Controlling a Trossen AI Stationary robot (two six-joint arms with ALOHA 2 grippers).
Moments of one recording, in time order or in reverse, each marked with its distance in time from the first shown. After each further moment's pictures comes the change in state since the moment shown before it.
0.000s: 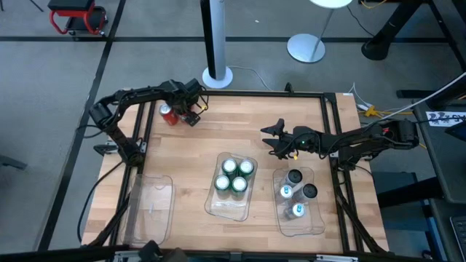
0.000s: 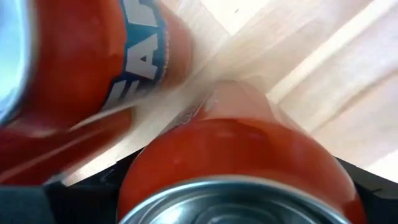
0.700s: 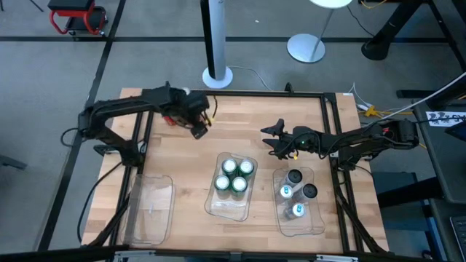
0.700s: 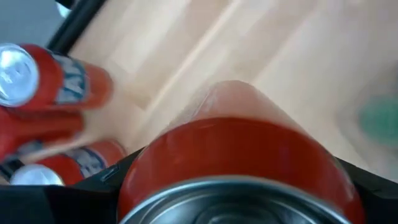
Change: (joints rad) left arm -0.406 -0.173 0.294 -0.298 -0.004 -0.281; right arm 0.000 0.000 0.000 -0.010 0.000 -0.006
